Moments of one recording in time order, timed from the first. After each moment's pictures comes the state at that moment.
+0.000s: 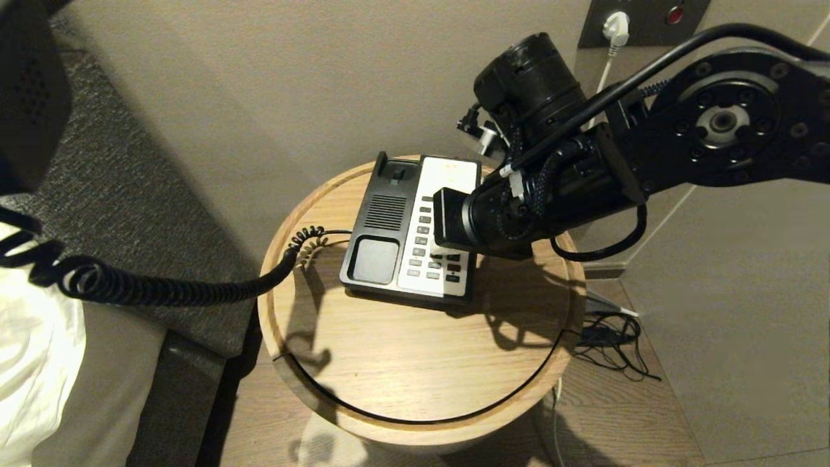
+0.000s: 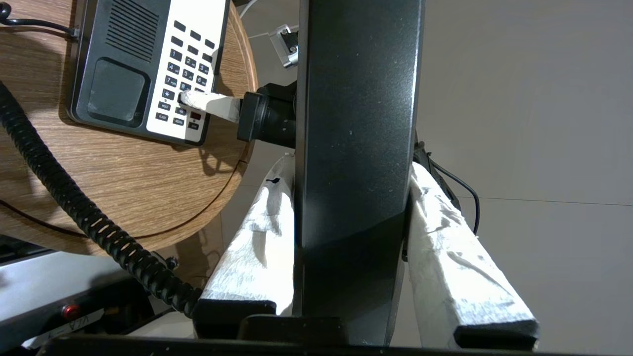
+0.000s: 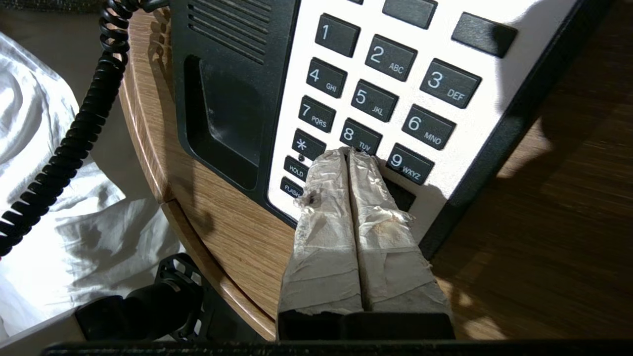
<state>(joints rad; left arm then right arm) -0.46 1.16 -1.69 0.63 -0.41 -0.91 0.79 1.97 -1.90 0.65 -0.02 0.58</state>
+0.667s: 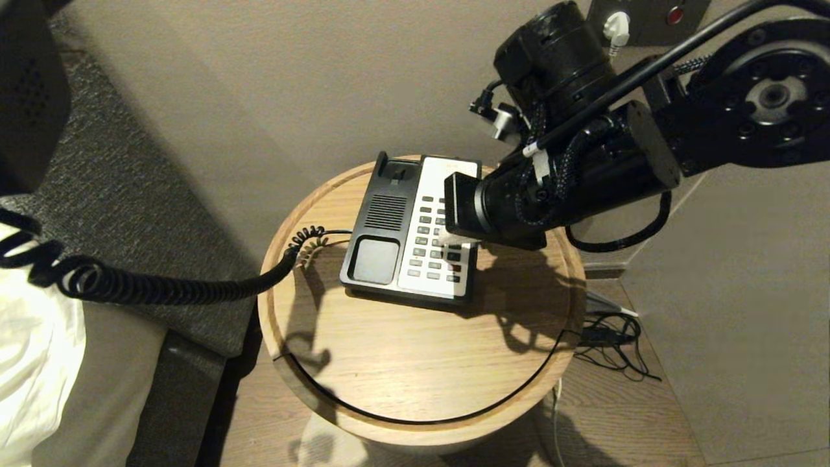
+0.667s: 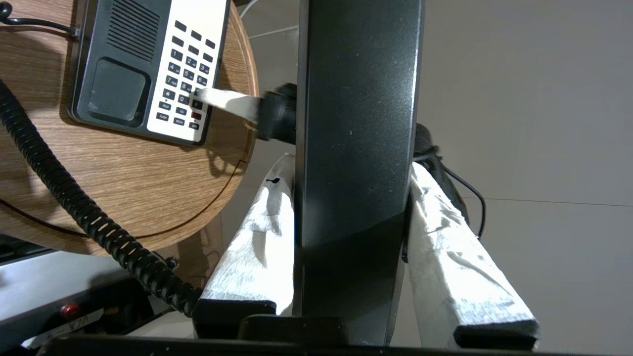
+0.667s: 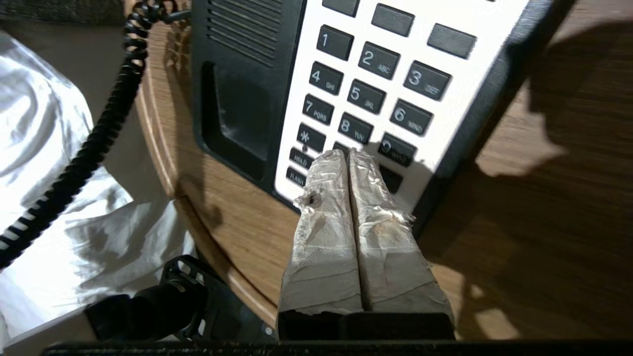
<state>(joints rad) -0.46 1.16 -1.69 0.63 -0.41 -0.91 0.80 1.92 -1.91 0.67 -0.02 0.59</state>
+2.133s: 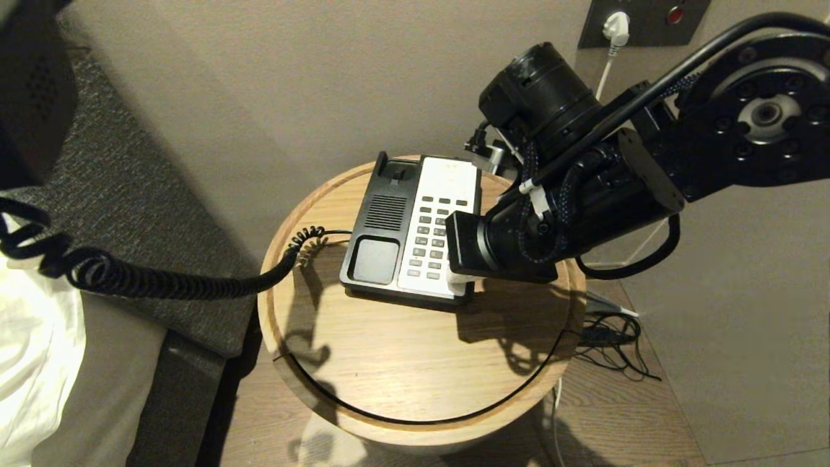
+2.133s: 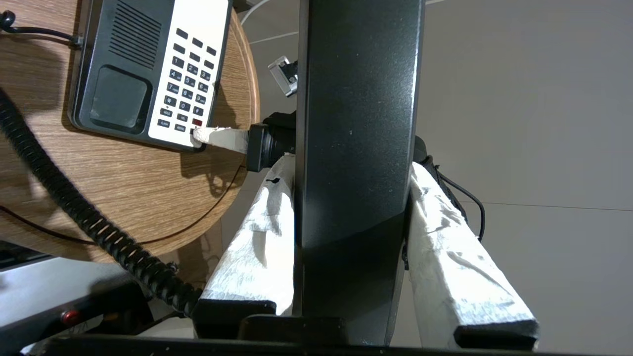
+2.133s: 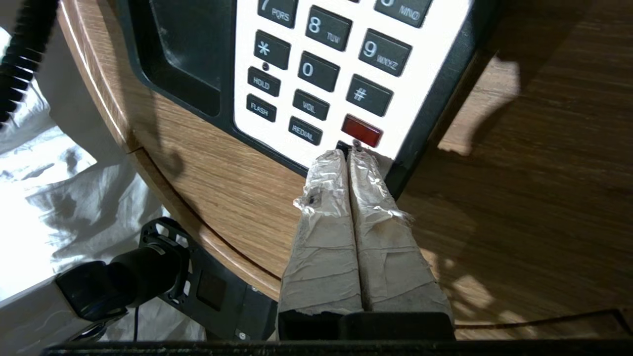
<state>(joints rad) -0.45 1.16 -1.68 0.61 -0.41 -0.91 0.83 1.92 -1.87 0.77 -0.02 0.62</state>
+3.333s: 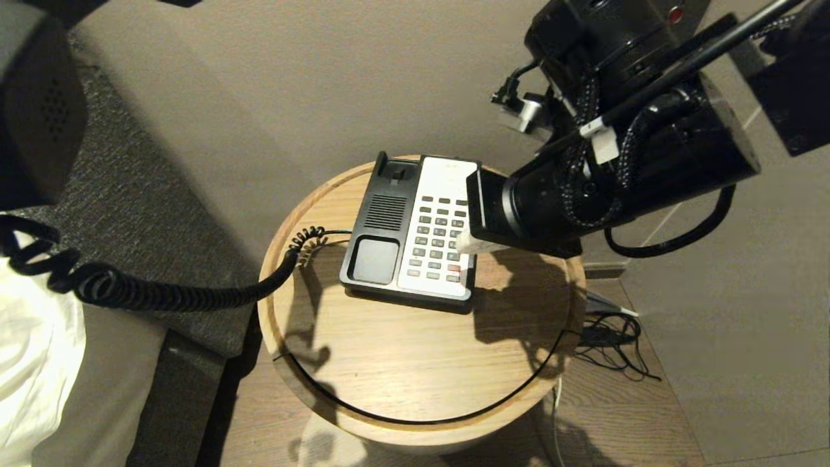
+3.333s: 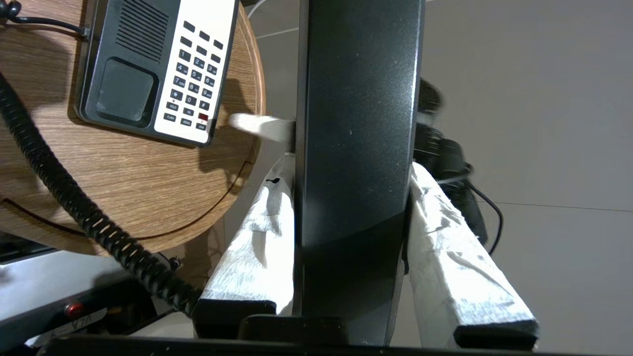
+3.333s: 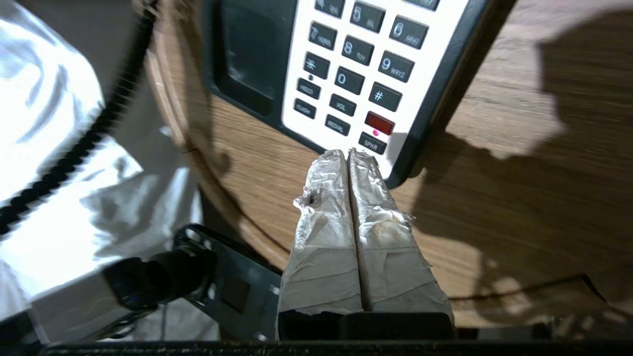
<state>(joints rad) -0.45 1.16 -1.66 0.61 -0.41 -0.91 0.83 1.85 -1.91 0.78 -0.02 0.63</state>
